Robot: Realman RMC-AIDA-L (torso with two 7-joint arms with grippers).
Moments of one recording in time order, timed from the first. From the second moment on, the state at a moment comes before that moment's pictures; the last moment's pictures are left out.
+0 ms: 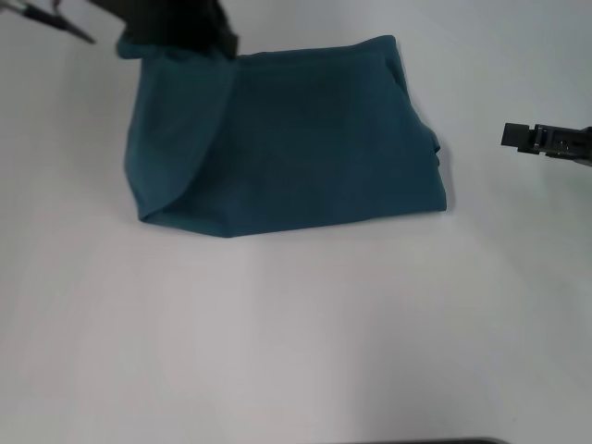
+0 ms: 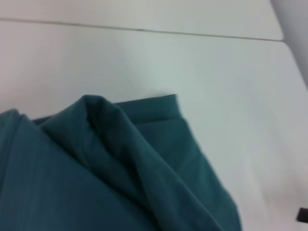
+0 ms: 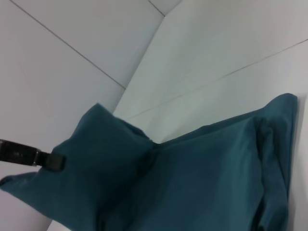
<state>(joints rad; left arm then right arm) -1.01 -2.06 -2.37 -1.04 -0.56 1.72 -2.89 0.42 1.97 -0.46 -0.64 -2.11 -1.65 1.99</state>
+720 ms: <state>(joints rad) -1.11 -2.14 -2.30 -0.96 -0.60 1.58 -2.89 0.42 1.97 -0.46 -0.64 -2.11 -1.65 1.99</state>
